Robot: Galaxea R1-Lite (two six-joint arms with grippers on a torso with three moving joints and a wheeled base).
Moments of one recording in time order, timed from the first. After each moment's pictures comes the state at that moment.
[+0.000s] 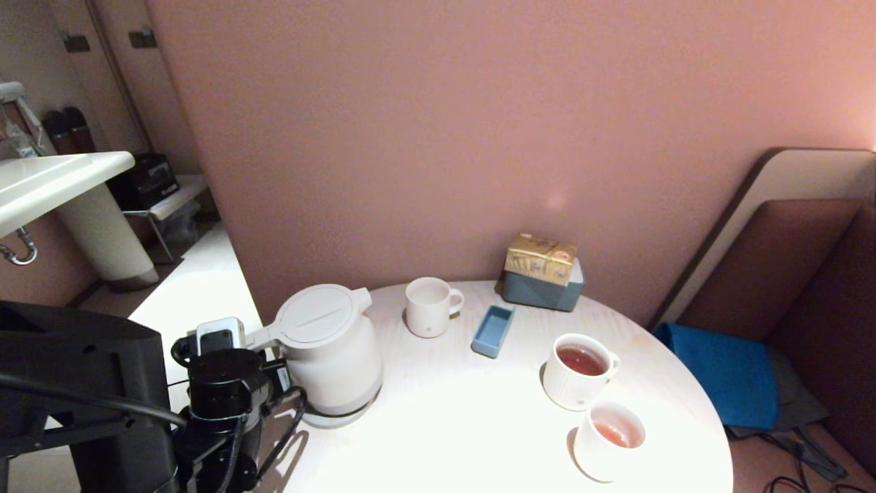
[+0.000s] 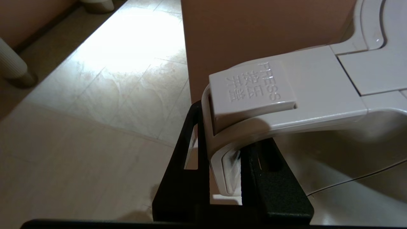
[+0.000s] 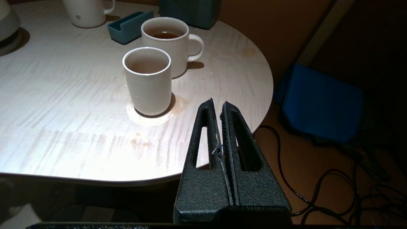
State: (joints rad) left arm -0.42 2.08 -0.27 -1.52 0.72 -0.22; right arm 0.01 0.00 -0.06 0.15 0.04 -0.06
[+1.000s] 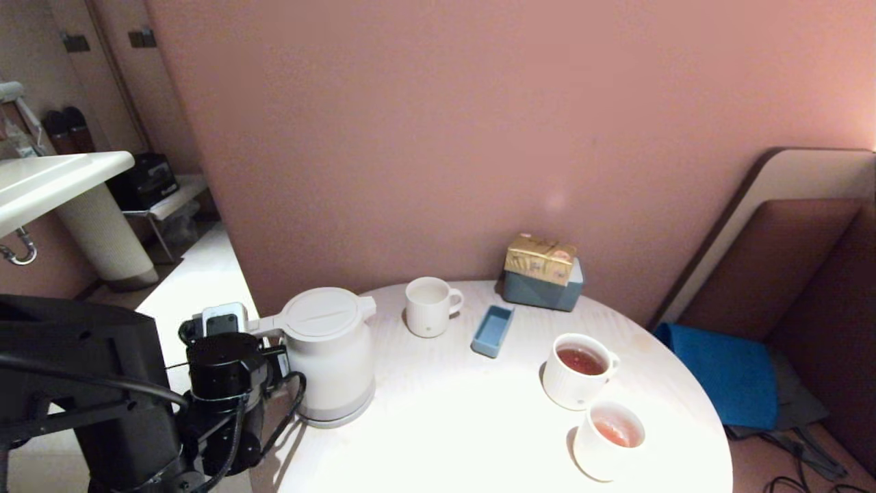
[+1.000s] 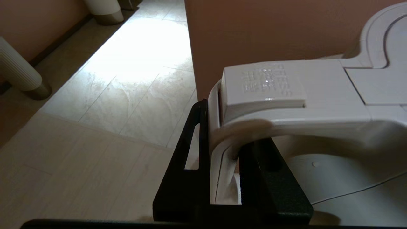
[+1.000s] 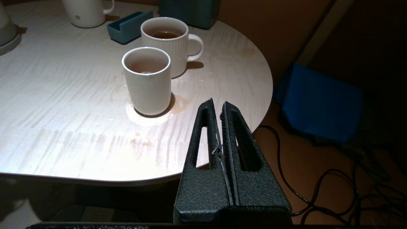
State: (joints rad) left arm -0.38 2.09 -0.36 -1.52 0.72 -0.14; right arm 0.01 0.00 -0.06 0.15 0.04 -0.06
